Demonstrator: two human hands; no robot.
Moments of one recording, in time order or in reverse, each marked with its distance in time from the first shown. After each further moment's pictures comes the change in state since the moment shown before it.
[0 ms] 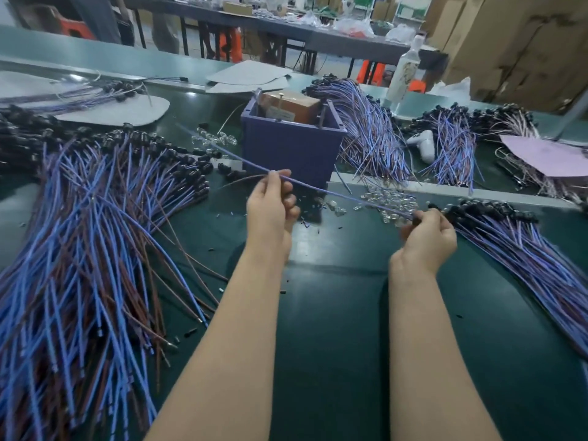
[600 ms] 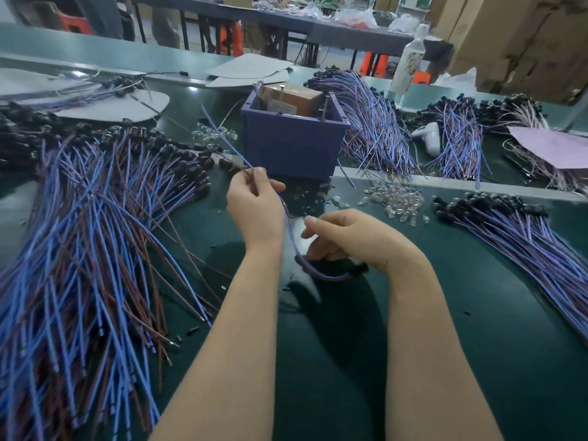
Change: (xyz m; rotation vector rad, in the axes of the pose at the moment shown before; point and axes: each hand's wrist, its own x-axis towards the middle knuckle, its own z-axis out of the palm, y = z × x) left_hand 0.011 -0.005 -0.016 0.578 0.248 0.531; right_hand -0.049 -0.012 0.014 -1.204 -1.318 0.037
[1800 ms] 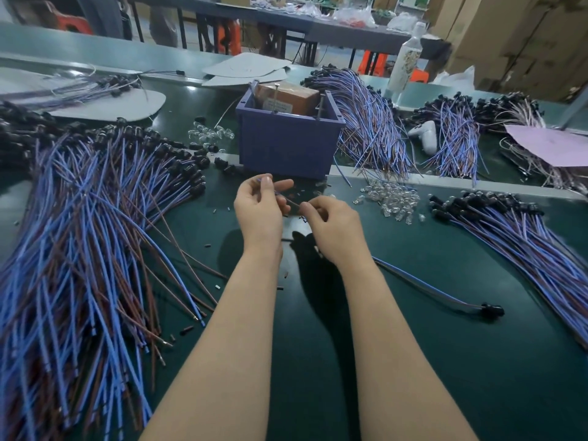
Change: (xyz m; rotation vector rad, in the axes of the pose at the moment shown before) left_hand -0.008 -0.008 0.004 -0.274 -0.124 -0.242; right_hand 0.035 0.016 0.029 -0.069 0.587 -0.212
